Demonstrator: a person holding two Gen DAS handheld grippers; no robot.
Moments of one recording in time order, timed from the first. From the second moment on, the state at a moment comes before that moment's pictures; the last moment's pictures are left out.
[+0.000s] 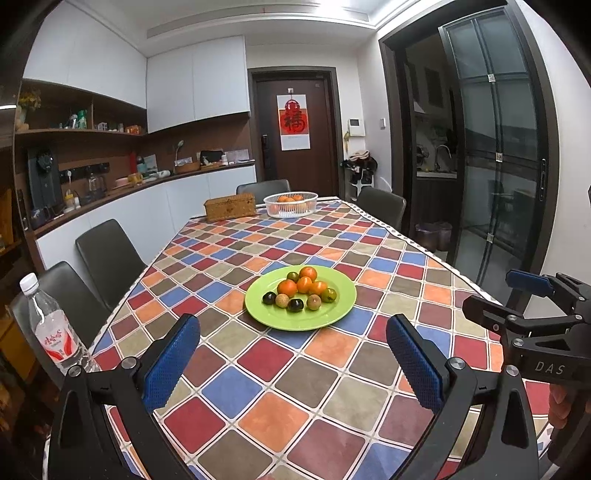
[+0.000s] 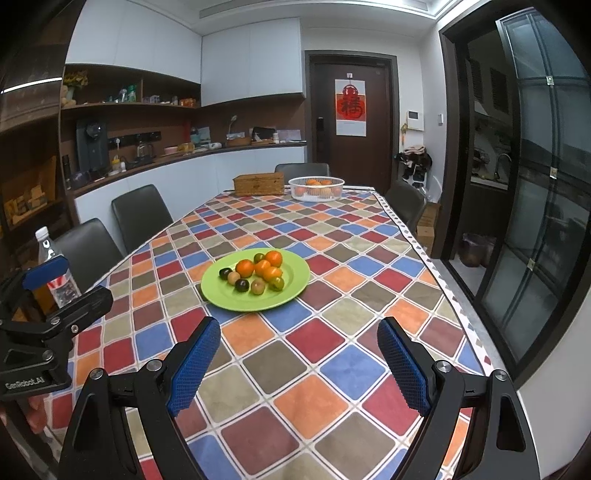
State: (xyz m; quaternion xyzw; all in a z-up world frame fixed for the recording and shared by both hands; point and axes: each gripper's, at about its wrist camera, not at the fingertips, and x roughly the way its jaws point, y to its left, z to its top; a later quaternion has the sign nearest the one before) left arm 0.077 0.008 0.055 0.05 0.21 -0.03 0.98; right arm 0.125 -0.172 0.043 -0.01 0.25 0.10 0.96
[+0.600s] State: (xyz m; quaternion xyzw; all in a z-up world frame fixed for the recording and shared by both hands) left arm 0.069 0.004 0.053 0.05 0.21 -0.03 0.98; right arm 0.118 -0.180 0.040 -0.01 0.25 0.10 0.96
